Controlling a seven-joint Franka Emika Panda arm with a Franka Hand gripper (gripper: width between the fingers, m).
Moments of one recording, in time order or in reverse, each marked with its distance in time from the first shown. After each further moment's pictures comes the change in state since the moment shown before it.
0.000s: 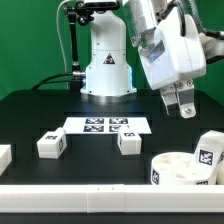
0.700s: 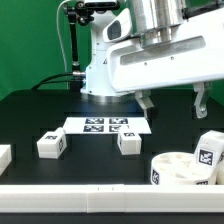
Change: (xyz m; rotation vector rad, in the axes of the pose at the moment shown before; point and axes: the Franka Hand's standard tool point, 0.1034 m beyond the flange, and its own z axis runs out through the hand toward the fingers) arm 0.013 -0.001 0.002 -0.138 0.009 -0.861
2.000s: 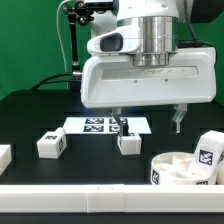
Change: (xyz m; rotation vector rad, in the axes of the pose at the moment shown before) arm -0.007 0.046 0.020 -0.136 0.013 -0.780
